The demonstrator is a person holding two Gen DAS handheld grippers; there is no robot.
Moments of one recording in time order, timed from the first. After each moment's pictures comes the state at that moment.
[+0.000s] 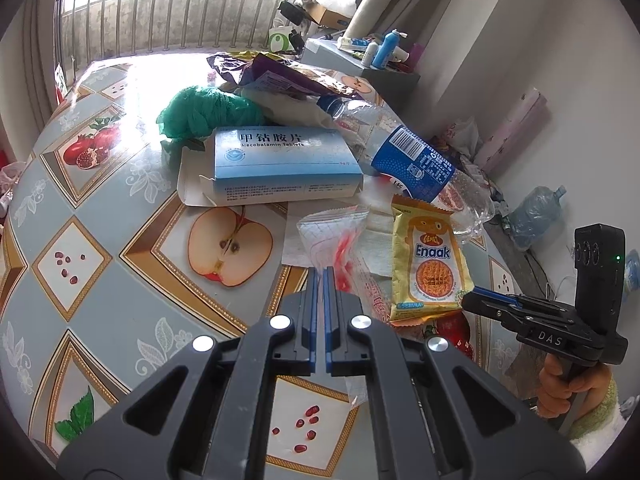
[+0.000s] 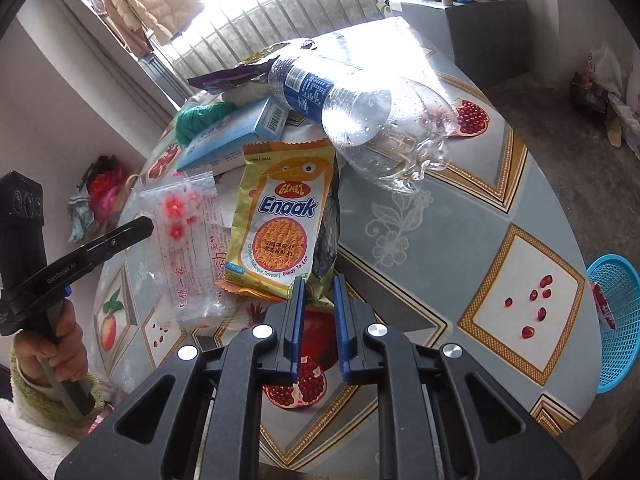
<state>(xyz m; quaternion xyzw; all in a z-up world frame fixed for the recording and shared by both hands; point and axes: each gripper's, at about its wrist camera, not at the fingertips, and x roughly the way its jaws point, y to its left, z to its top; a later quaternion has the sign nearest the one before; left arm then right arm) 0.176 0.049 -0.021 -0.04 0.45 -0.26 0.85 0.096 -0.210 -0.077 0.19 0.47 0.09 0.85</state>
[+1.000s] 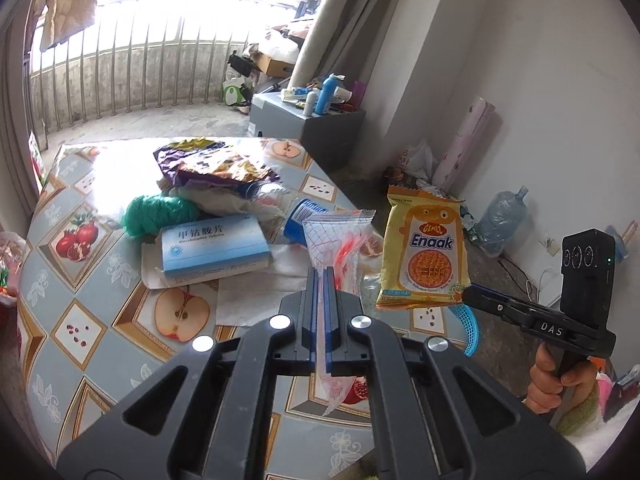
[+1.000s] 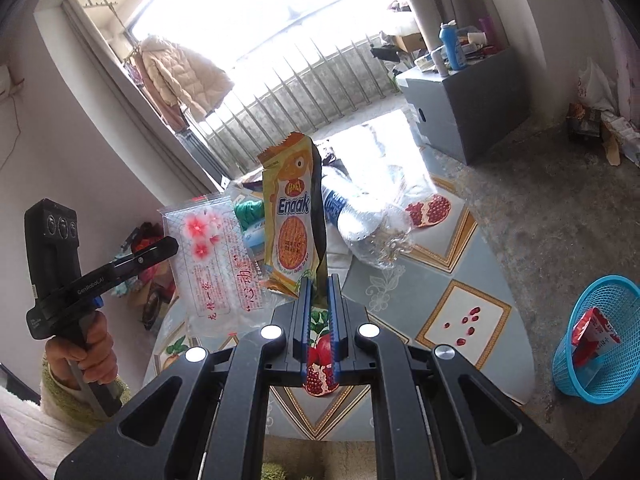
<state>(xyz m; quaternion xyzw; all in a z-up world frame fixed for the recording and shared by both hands) 0.133 0.007 0.081 -0.01 0.36 -0.33 0.87 0.019 -0.271 0.006 0.25 0.33 0.10 0.90</state>
